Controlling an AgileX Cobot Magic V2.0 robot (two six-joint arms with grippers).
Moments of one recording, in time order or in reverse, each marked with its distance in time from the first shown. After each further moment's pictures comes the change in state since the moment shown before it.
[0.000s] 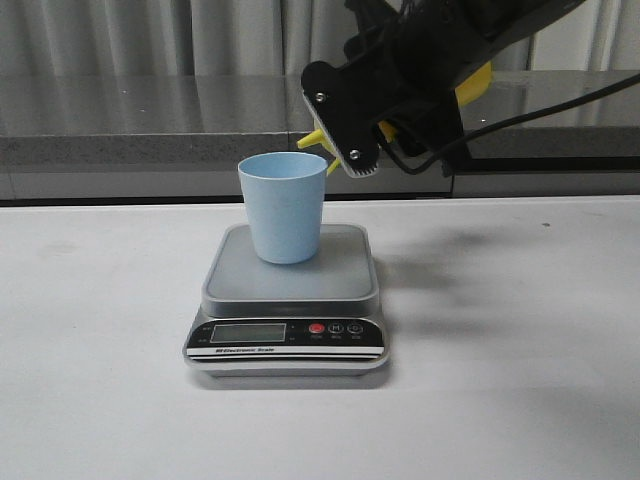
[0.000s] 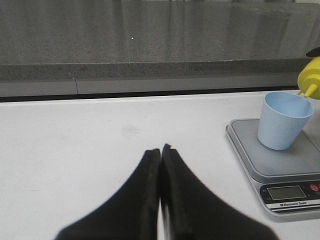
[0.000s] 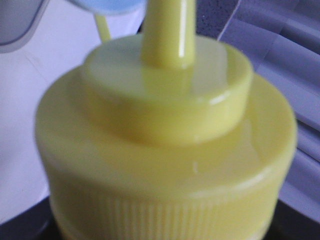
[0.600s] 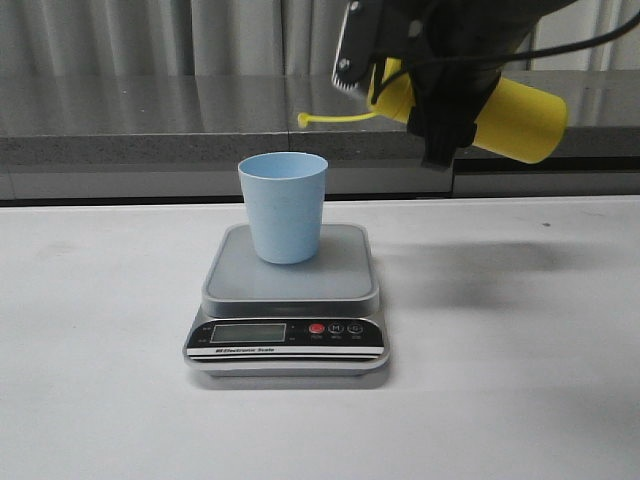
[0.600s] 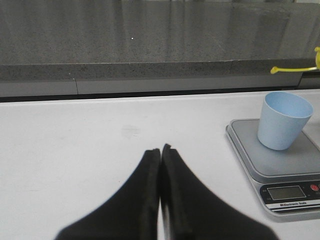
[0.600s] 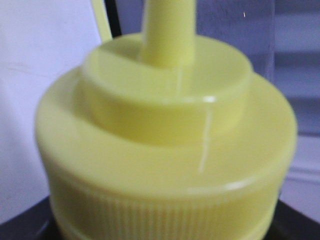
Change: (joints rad) left arm 0.000 0.000 0.000 0.000 0.000 0.000; right arm -0.036 -0.019 -0.032 0.340 0.167 0.471
